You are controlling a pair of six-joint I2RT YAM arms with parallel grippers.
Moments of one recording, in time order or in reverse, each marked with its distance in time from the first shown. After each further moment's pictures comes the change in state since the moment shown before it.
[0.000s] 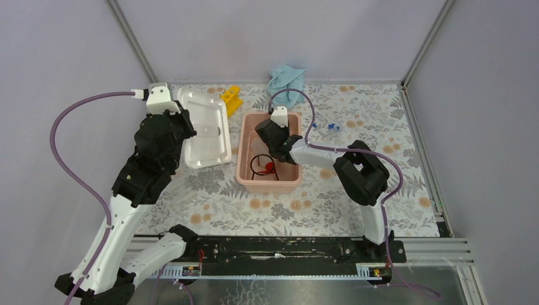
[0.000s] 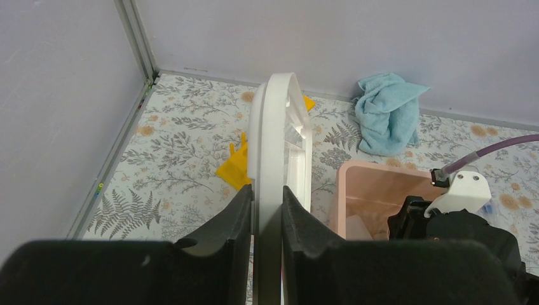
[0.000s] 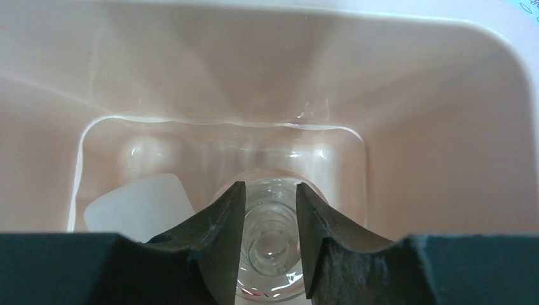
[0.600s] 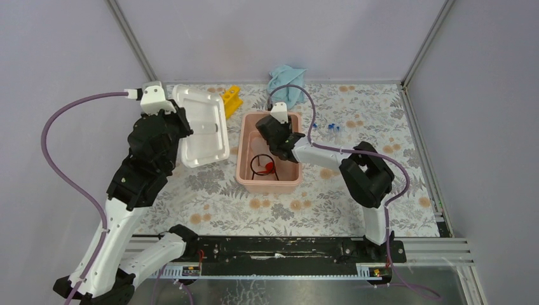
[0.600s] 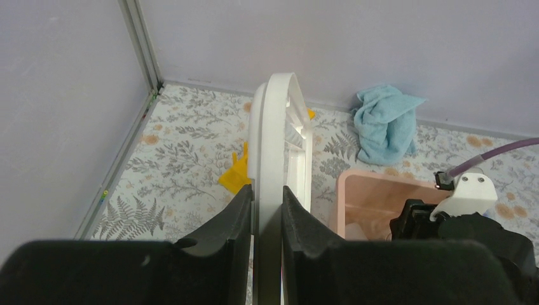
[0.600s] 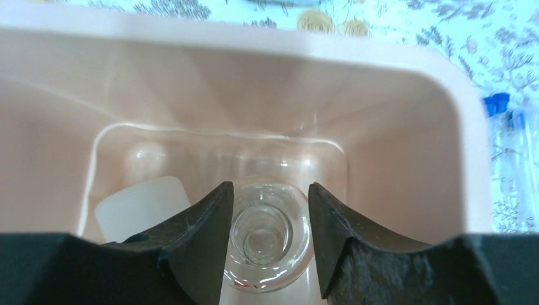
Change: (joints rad) left arm 0.000 -0.011 0.020 -0.005 -0.006 0.012; right arm 0.000 -0.030 0.007 -0.016 0.008 -0.061
